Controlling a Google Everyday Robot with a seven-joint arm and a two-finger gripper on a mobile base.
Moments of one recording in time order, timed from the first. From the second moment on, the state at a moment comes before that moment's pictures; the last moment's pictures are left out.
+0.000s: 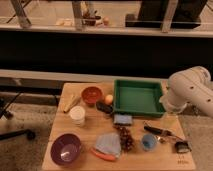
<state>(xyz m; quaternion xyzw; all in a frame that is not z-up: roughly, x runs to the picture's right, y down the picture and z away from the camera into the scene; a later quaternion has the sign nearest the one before) 0.293 0.114 0.680 -0.28 0.02 0.03 0.96</state>
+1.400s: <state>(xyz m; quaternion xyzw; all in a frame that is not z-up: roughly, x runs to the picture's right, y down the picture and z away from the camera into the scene) 0.280 0.121 0.684 -0.29 -0.03 0.03 0.95</state>
